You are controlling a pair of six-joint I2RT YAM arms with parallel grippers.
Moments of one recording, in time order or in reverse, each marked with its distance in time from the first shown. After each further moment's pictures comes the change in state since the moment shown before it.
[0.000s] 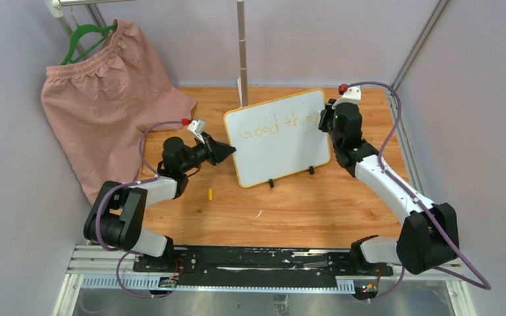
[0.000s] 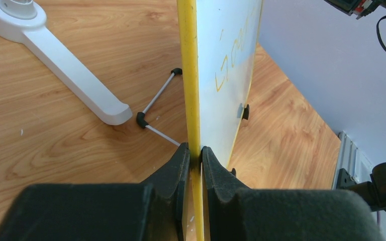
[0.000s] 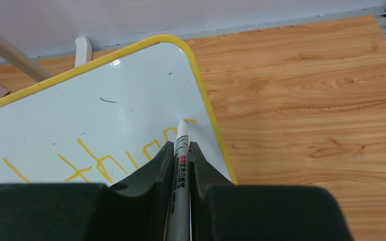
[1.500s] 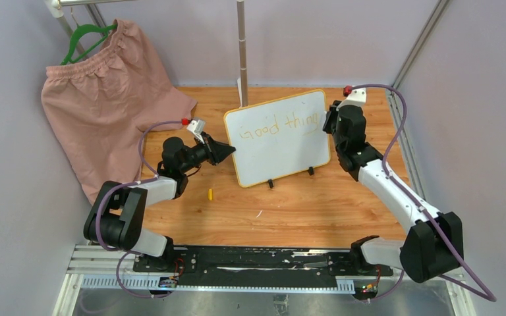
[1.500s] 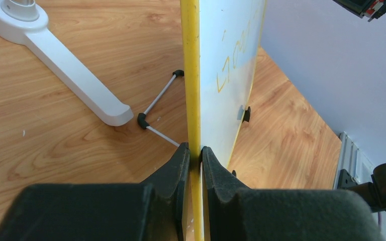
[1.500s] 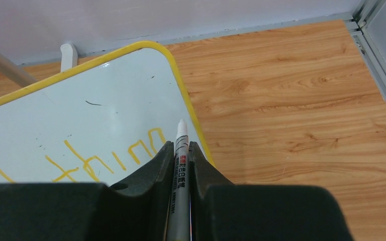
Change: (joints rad) left arm 0.003 0.000 -0.002 0.007 0.000 0.000; right arm 0.002 -0.067 -0.022 -0.030 0.076 -0.022
